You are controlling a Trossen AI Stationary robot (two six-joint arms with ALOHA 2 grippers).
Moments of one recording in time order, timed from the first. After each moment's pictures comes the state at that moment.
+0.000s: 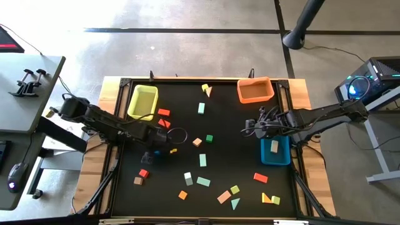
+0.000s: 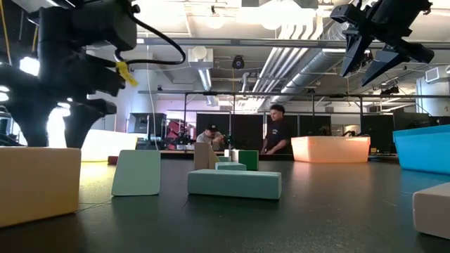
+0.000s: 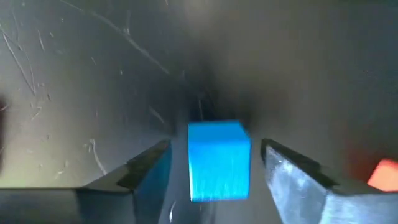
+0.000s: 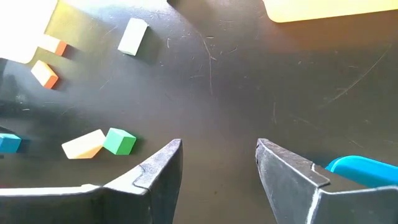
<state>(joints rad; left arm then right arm) -0.20 1.44 0.72 -0.74 0.02 -0.05 0.20 1.06 0.91 -1.02 0.52 1.50</state>
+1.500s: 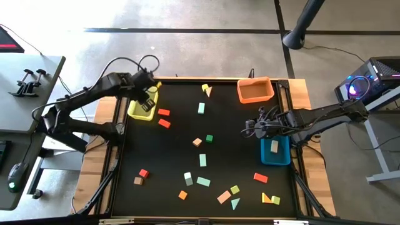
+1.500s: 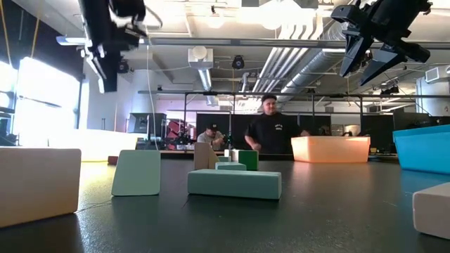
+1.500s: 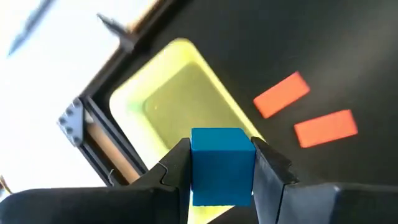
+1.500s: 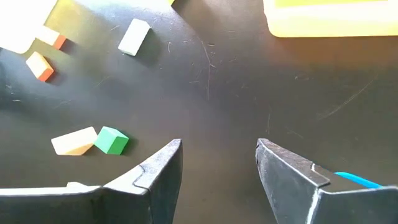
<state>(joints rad) 0.61 1.18 1.12 -1.20 -0.30 -0.10 0.20 1.06 0.91 -1.03 0.55 1.41</state>
